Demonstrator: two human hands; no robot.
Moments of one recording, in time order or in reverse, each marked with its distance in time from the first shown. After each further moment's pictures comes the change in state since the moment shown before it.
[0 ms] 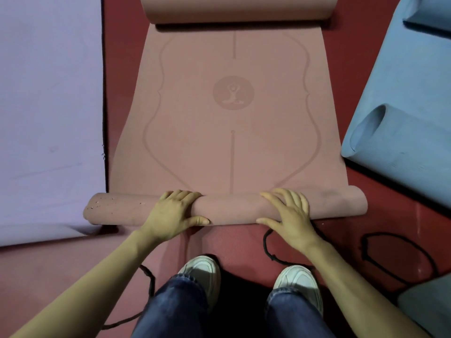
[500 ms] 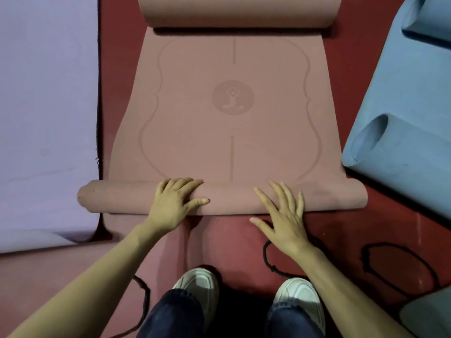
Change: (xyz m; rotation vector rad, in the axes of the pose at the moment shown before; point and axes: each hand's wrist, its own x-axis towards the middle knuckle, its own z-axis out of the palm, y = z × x) left_hand 0.037 -0.005 -0.001 -0.057 0.095 -0.171; right_hand 0.018 -0.006 0.011 -0.117 0.056 -0.048
